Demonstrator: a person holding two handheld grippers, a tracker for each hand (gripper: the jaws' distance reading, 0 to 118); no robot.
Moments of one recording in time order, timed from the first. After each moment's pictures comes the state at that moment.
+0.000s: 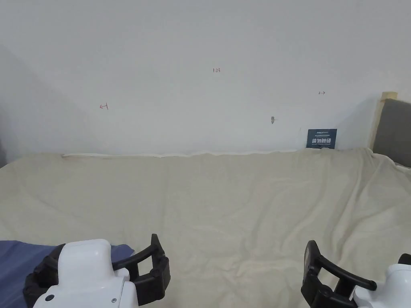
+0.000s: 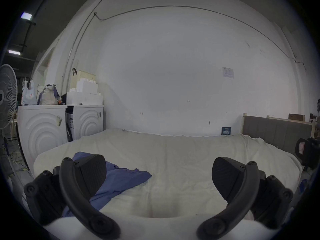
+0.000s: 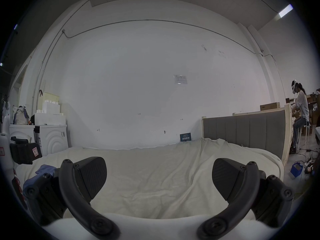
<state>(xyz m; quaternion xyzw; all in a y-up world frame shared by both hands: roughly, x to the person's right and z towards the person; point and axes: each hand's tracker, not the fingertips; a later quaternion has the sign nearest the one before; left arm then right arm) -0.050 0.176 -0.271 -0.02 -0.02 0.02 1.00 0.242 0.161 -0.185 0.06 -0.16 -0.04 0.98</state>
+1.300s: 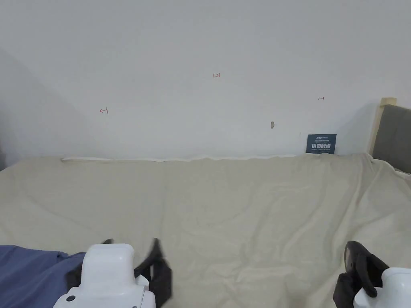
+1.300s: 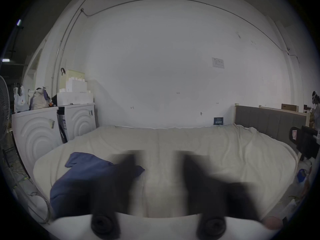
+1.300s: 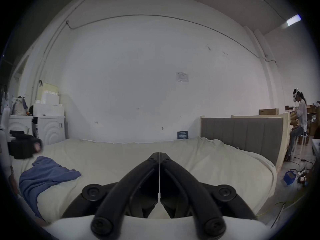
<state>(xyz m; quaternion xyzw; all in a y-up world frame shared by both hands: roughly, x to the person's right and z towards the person) -0.032 0.183 -0.264 -0.05 -0.05 -0.01 1.00 0.237 0.173 -0.187 0.03 -0.17 0.00 0.98</state>
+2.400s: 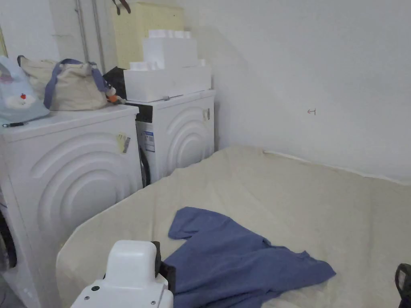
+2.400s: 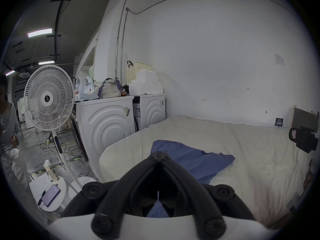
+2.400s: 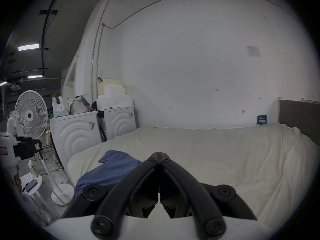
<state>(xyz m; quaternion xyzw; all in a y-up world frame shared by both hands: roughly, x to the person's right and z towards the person) -0.262 0.197 -0.188 -0.10 0.23 0.00 0.97 0.059 0.183 -0.295 -0.04 0.17 -0.05 0.98</state>
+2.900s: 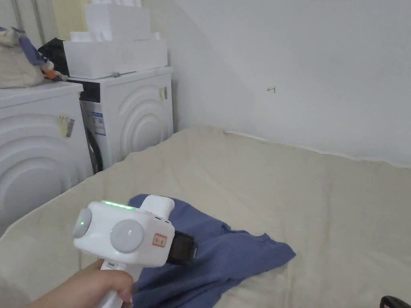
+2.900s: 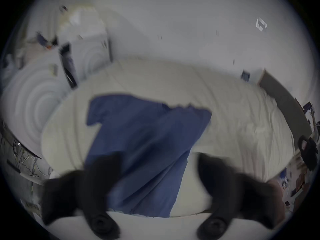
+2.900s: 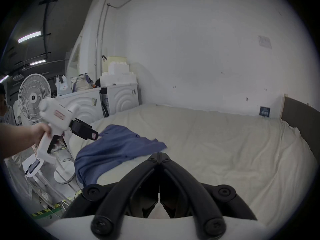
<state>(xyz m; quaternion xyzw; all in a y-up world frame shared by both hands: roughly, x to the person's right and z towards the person) -0.313 0.151 -0.436 -0.43 -0.04 0.02 0.90 0.107 0.166 -0.291 -0.15 0.19 0.00 0.97</state>
